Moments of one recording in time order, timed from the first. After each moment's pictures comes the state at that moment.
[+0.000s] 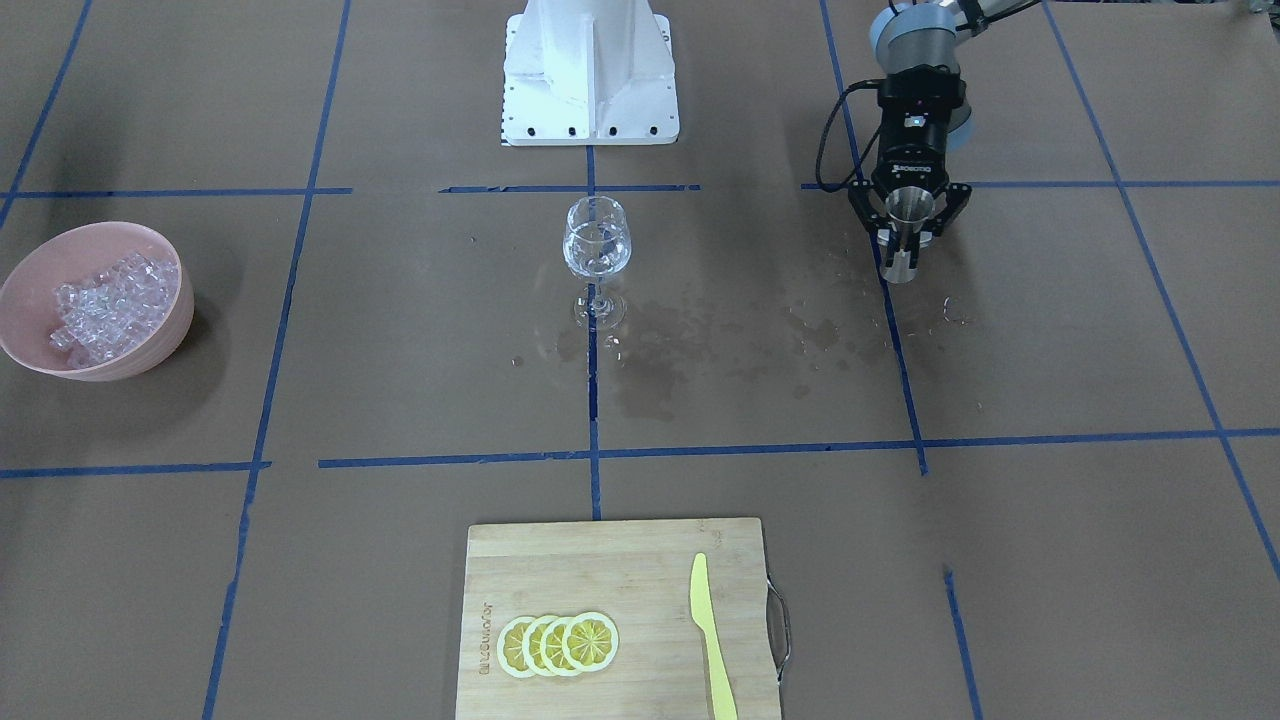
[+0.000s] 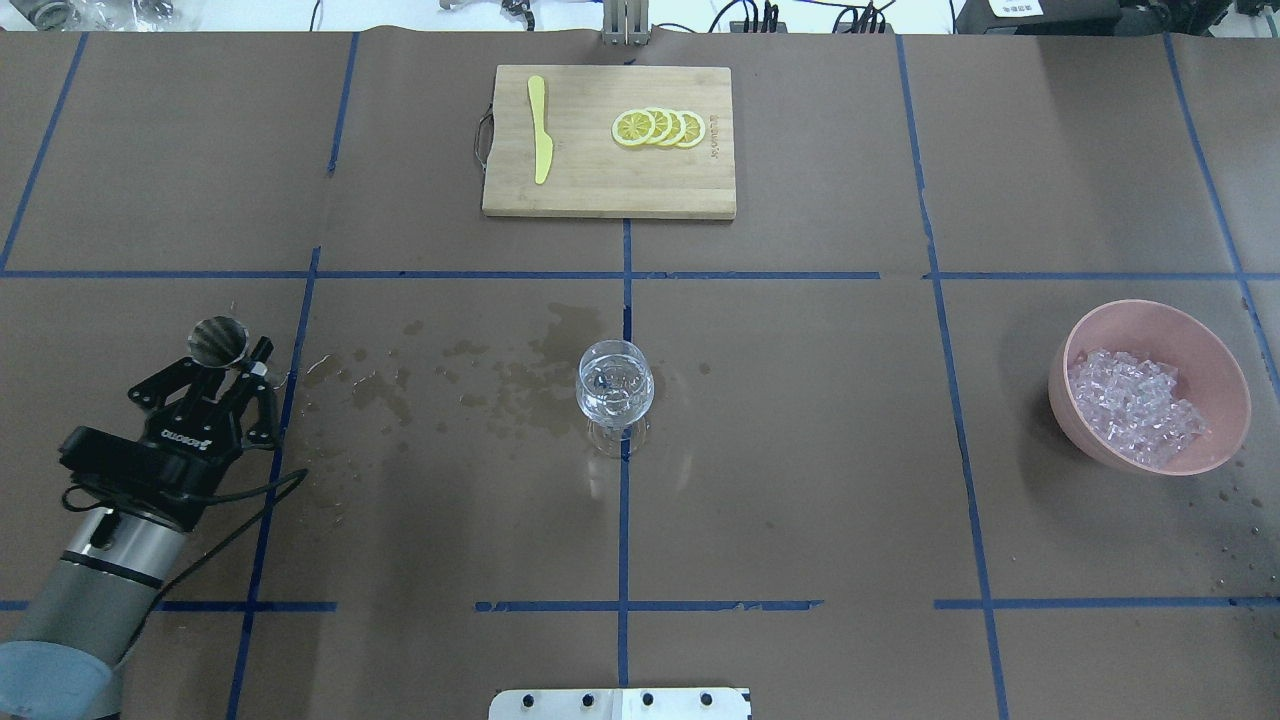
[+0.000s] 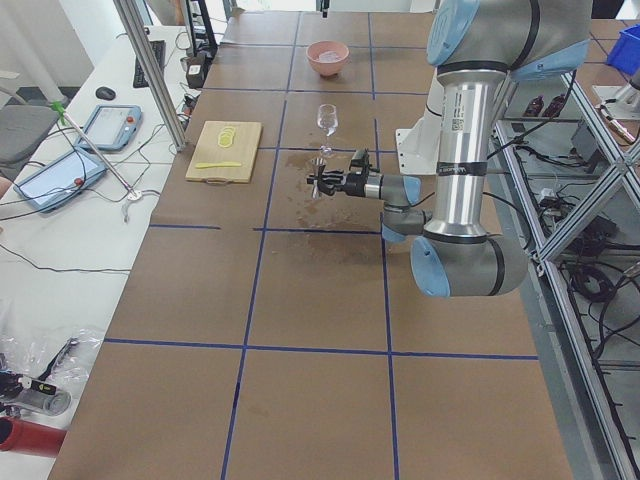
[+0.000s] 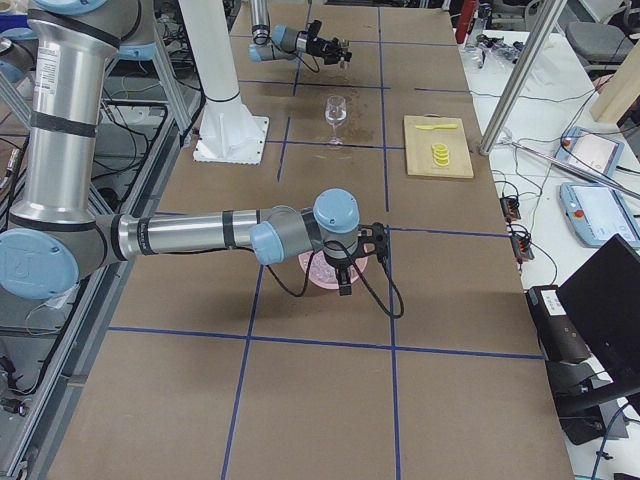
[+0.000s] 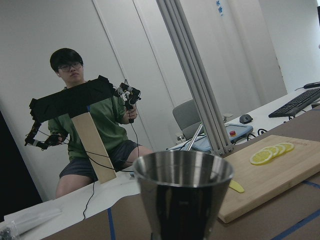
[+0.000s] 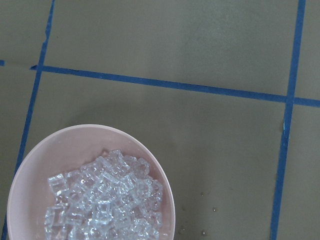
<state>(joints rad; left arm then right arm) -0.15 -1.54 -1.61 -3.30 -0.43 -0.44 1.38 -1.76 1.86 -1.26 2.43 0.28</state>
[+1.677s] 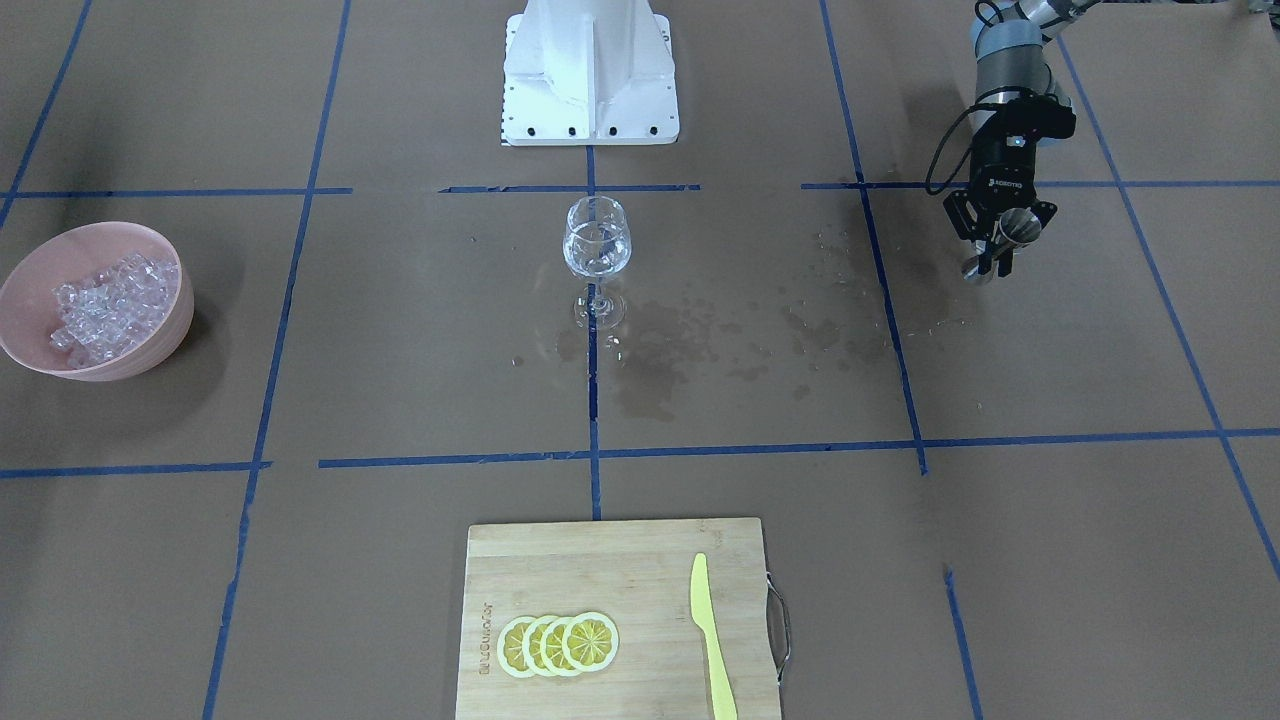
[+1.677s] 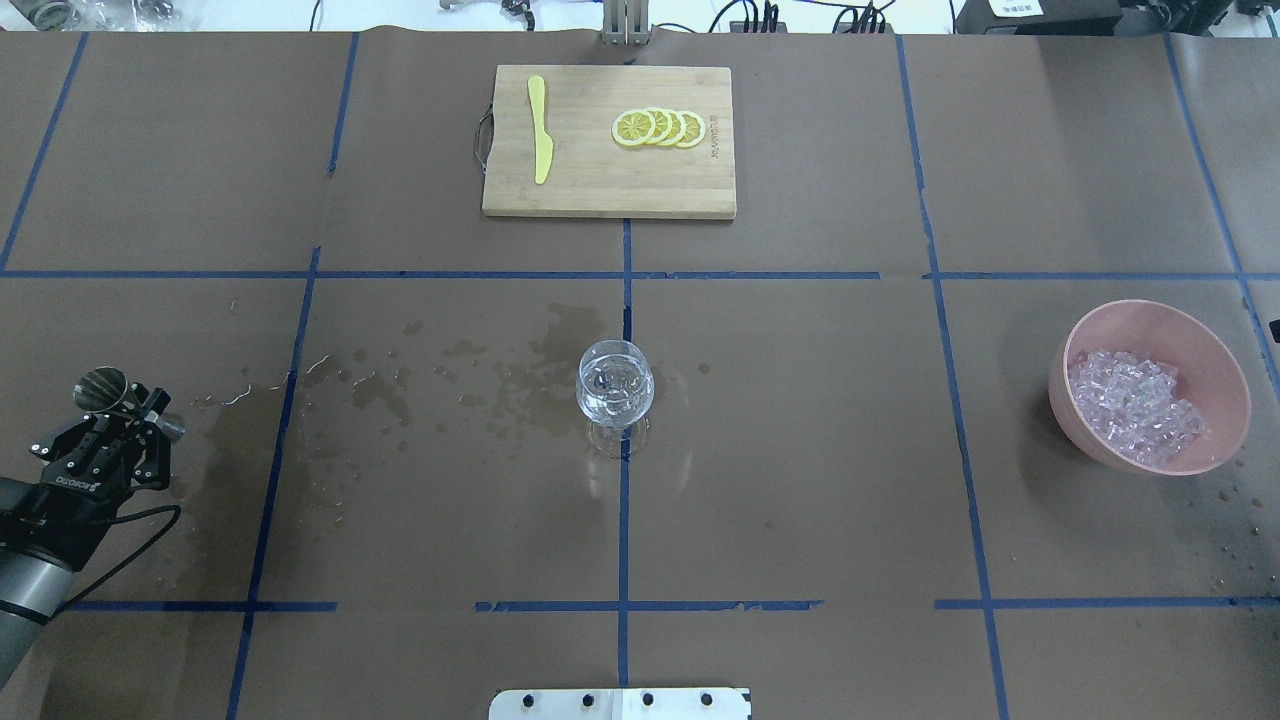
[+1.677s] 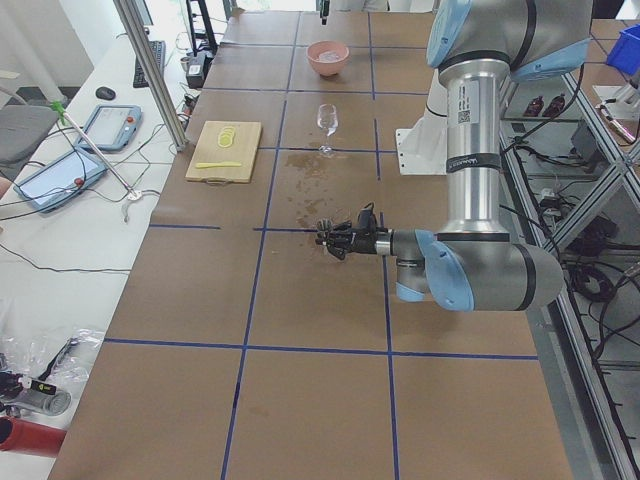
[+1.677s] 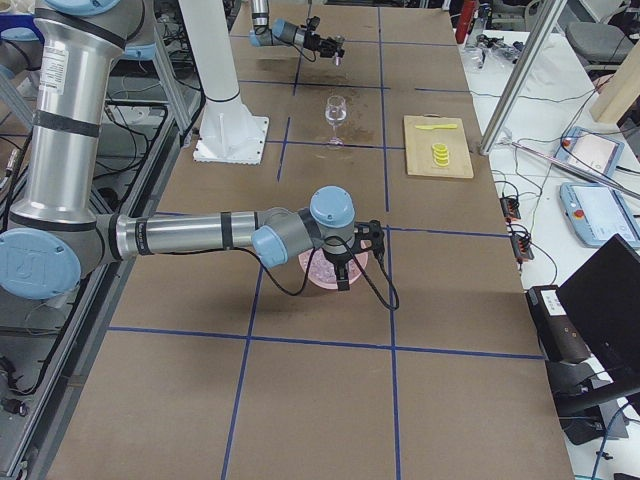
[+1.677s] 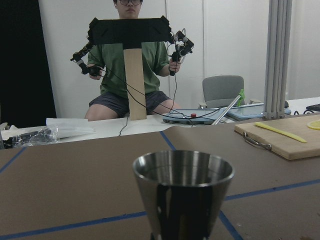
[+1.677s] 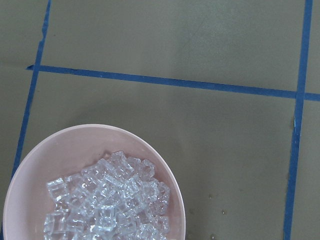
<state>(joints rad) -0.08 -1.40 -1.46 -3.36 -0.41 -0.79 1.34 -1.78 1.85 -1.19 2.41 0.35</state>
